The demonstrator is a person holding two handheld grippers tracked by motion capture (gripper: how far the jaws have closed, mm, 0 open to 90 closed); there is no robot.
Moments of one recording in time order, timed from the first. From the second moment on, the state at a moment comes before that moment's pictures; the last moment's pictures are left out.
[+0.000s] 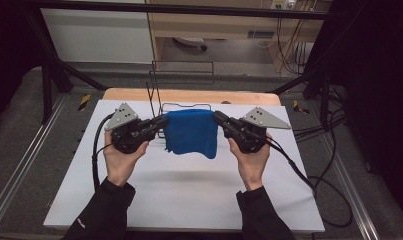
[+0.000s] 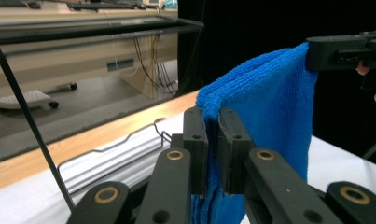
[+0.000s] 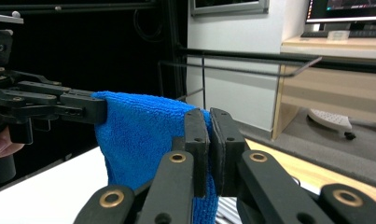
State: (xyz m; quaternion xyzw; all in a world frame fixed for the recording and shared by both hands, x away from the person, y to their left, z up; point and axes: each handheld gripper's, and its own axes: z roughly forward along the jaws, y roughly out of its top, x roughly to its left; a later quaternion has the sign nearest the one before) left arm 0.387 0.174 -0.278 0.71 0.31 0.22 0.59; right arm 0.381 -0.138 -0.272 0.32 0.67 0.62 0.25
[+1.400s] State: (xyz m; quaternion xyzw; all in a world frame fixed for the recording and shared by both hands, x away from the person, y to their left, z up) left arm 0.417 0.182 -0.215 0.65 0.31 0.27 0.64; right arm 0.414 -0.121 -0.202 0.29 0.65 0.63 0.32
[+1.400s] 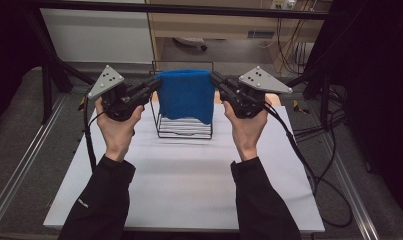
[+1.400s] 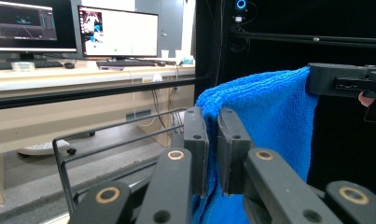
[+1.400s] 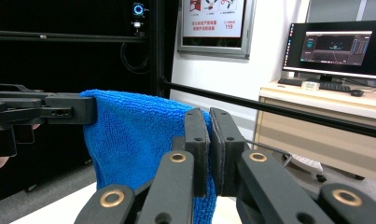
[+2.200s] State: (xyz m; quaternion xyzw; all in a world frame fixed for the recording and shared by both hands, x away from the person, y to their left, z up) left arm 0.435 0.185 -0.176 0.63 0.30 0.30 0.65; right arm 0.435 -0.111 -0.162 0.28 0.63 0.64 0.33
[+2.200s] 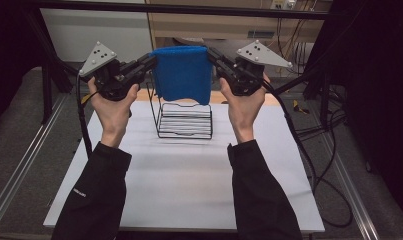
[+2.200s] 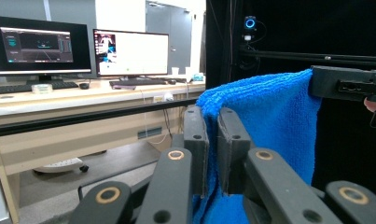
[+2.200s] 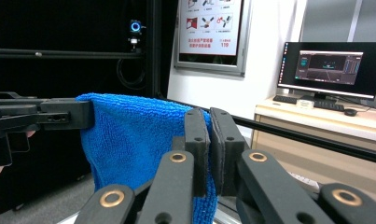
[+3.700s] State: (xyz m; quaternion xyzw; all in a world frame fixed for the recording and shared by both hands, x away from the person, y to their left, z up) left arm 0.495 0.176 -0.164 0.60 0.33 0.34 0.65; right arm 0.503 -0.103 -0.146 0.29 0.63 0.63 0.36
